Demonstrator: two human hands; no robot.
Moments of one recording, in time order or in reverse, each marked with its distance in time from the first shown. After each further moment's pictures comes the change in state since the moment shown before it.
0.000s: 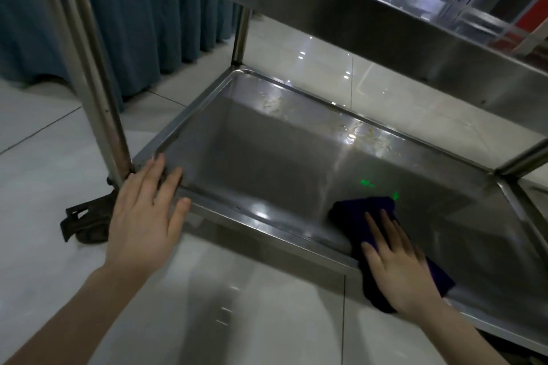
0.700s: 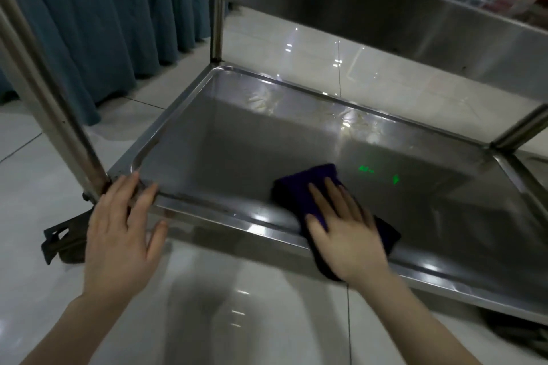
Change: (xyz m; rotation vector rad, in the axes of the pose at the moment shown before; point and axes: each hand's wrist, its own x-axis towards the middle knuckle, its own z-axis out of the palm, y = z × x) left_hand -0.010 -0.012 0.016 -0.040 0.179 0.100; right_hand 0.023 -0.066 -0.002 0.191 0.175 -0.089
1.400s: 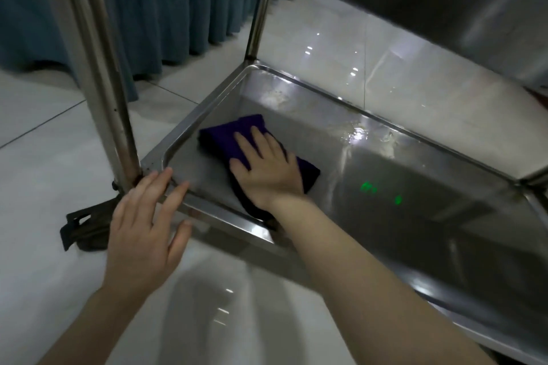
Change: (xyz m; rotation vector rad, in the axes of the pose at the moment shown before) left_hand -0.003 -0.013 0.013 -0.012 0.102 0.050; right_hand 0.123 -0.156 0.008 0.186 -0.077 -0.284
